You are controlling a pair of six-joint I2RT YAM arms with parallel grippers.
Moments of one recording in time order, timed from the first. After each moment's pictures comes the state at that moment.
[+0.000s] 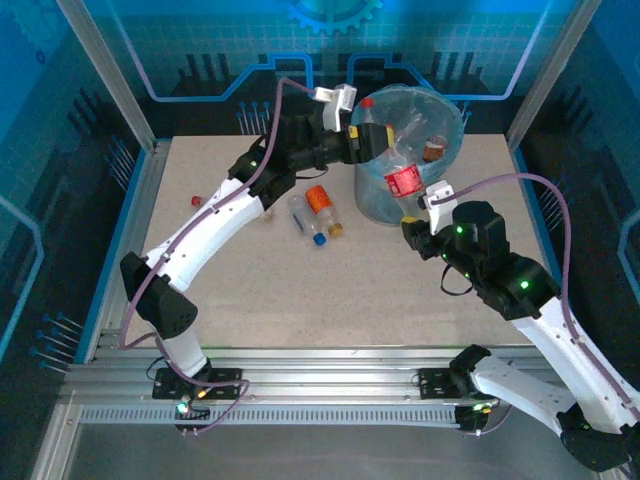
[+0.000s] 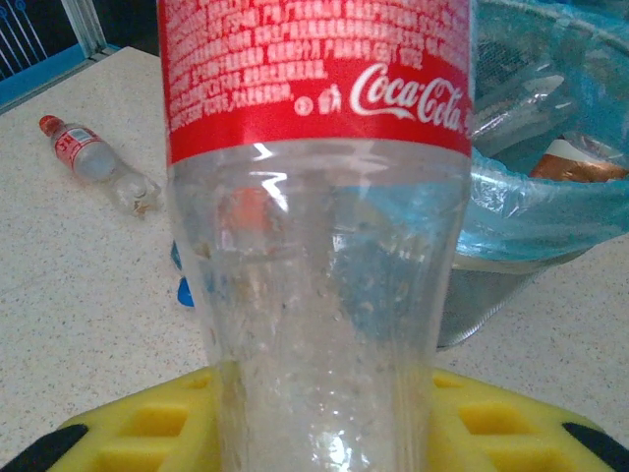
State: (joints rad) left arm -0.62 1.74 1.87 -0.26 0.42 -0.66; right arm 0.58 0.85 1.12 -0.73 0.20 0.00
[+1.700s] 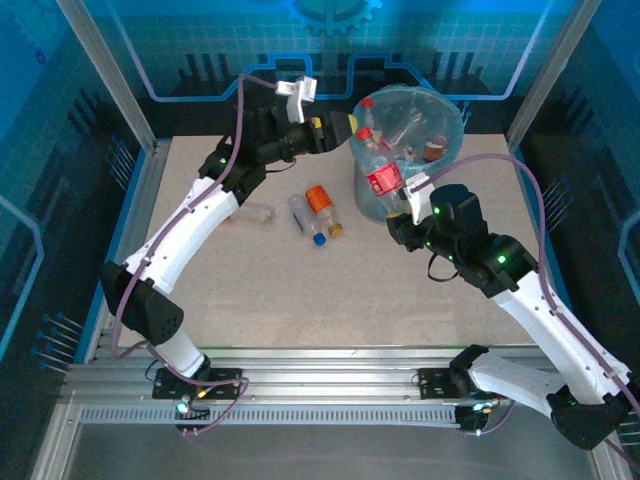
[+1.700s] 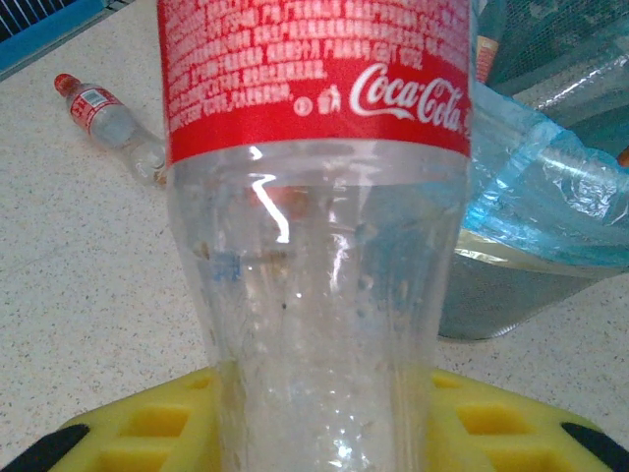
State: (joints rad) left arm -0.47 1.67 1.77 -0.22 0.51 -0.69; right arm 0.58 1.00 1.19 -0.75 0.12 0.01
